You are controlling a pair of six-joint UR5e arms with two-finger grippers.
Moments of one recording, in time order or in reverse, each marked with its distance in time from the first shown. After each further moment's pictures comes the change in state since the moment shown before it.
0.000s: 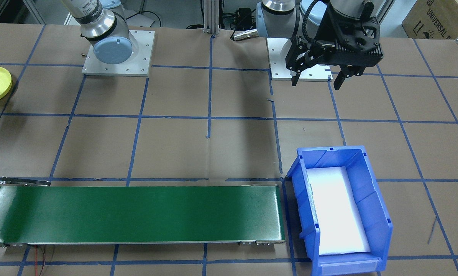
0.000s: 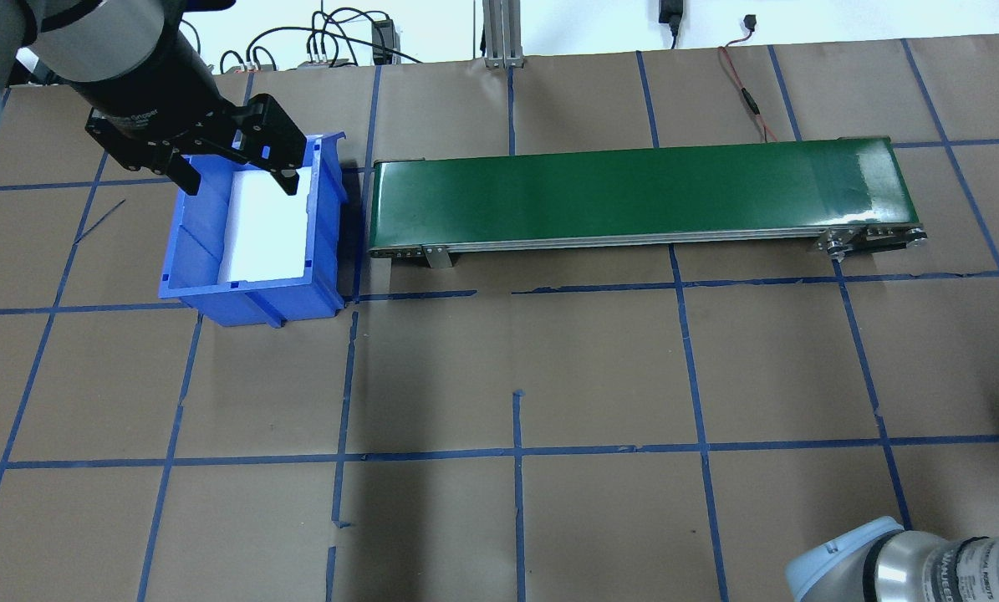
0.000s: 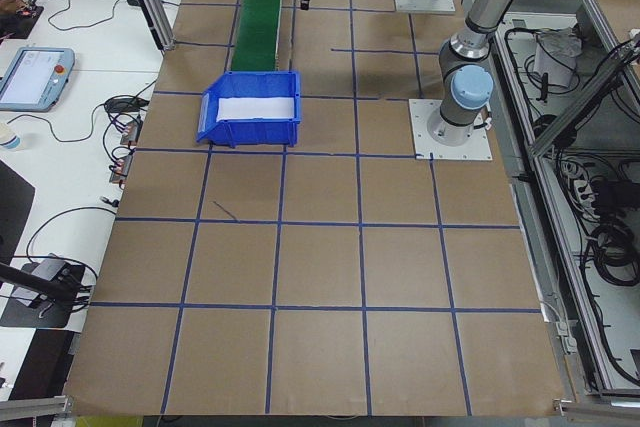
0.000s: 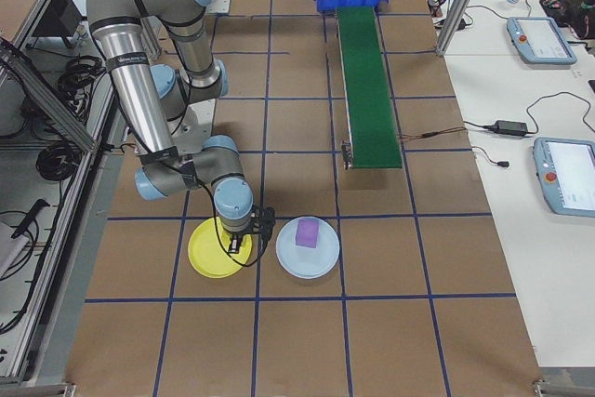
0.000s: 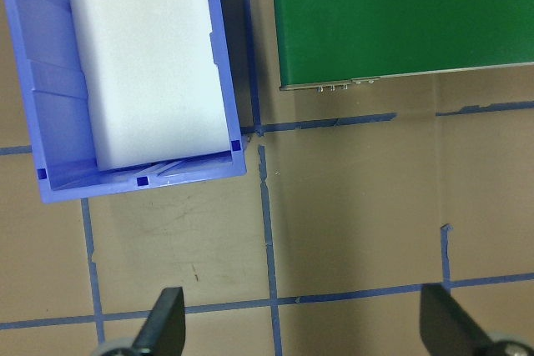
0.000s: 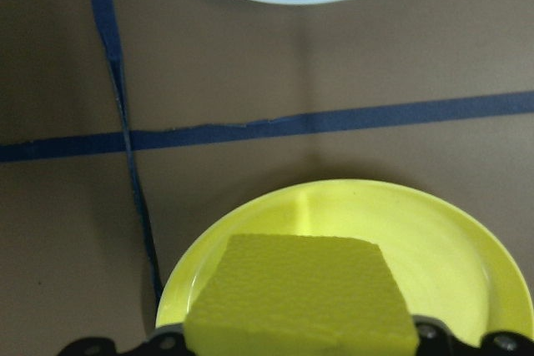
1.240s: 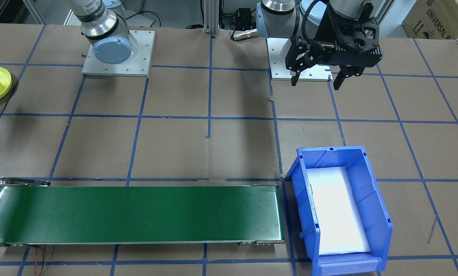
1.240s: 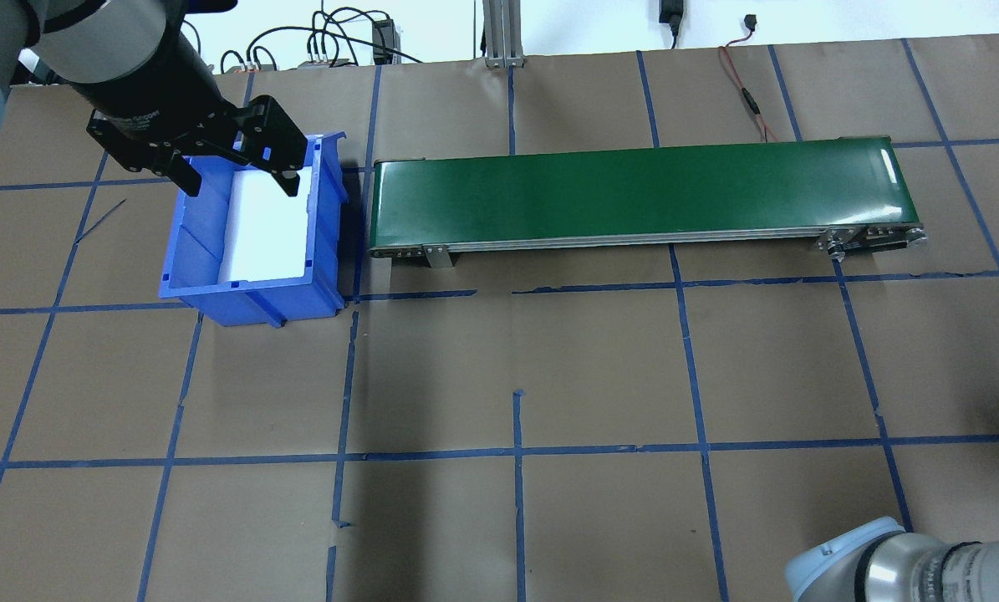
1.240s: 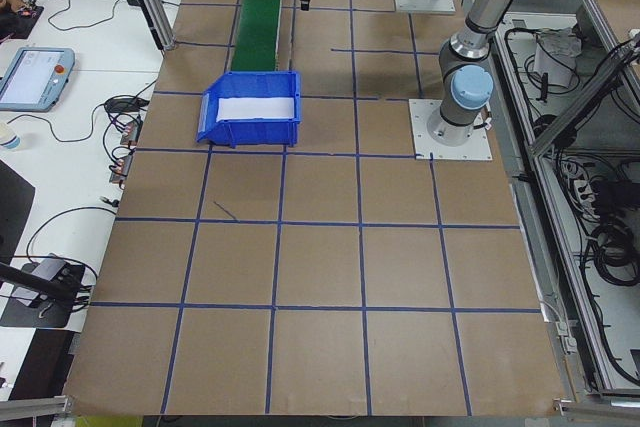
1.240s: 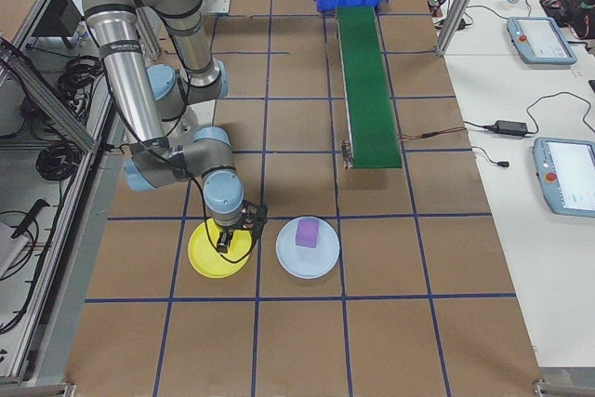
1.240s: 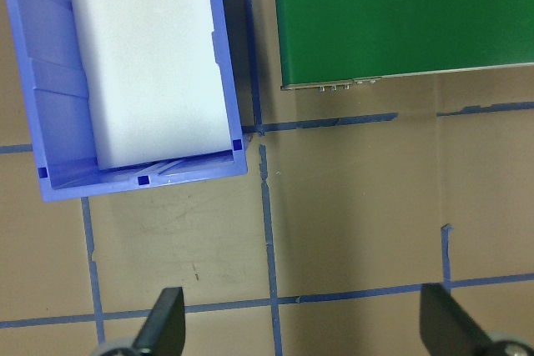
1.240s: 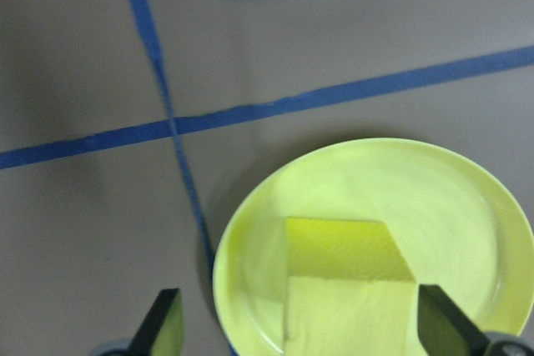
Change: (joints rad) left arm -0.001 0.000 -0.002 -0.002 0.001 0.000; right arm 0.064 -0.112 -0.014 0.122 0.000 0.139
